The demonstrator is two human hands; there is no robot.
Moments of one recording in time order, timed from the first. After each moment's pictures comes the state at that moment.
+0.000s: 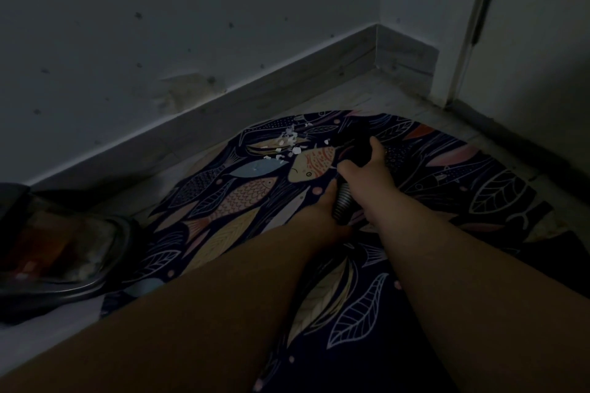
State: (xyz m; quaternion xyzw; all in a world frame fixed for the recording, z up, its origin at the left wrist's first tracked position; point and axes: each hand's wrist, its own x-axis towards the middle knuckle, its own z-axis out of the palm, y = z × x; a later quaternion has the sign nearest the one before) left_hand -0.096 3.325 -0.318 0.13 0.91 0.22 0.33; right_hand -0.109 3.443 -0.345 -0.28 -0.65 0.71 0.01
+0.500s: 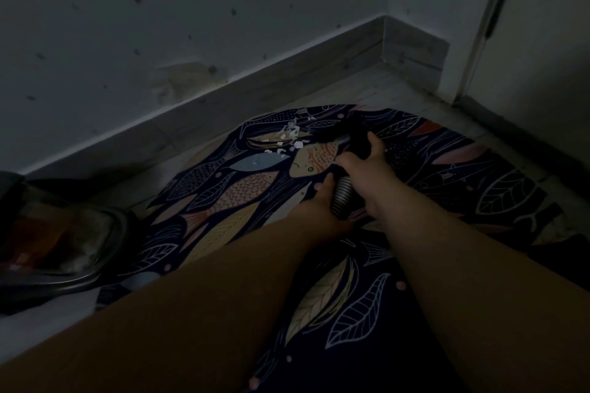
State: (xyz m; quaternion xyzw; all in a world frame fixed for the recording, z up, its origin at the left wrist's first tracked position) left_hand -0.105 3.322 -0.327 0.12 0.91 0.24 0.33; right_hand -0.120 3.444 -0.352 -0.28 -0.63 0.73 -0.02
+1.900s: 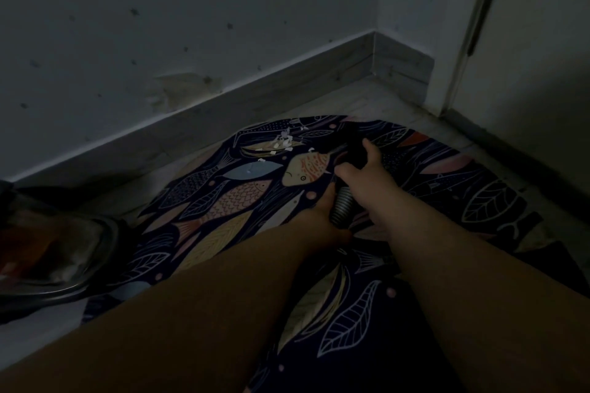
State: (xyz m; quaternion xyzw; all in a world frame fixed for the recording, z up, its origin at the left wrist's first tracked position) left_hand -0.100 3.330 -0.316 0.14 0.89 0.27 0.34; right_hand -0.109 3.453 -0.339 -0.23 -0.68 0.69 0.02
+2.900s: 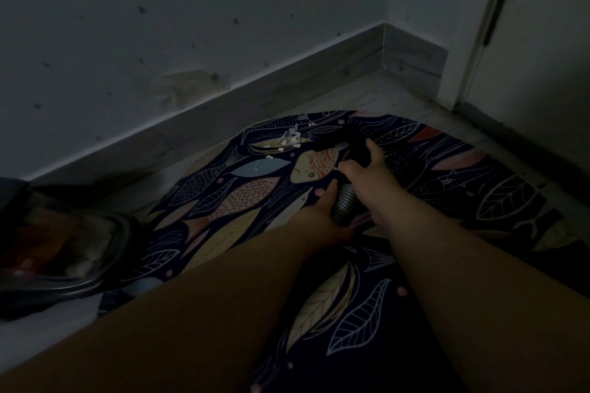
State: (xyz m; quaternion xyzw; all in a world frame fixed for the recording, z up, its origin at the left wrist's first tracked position) left_hand -0.104 3.318 -0.324 0.13 0.90 0.24 0.33; right_hand -0.116 3.446 -0.353 -0.25 -0.65 0.72 -0.01
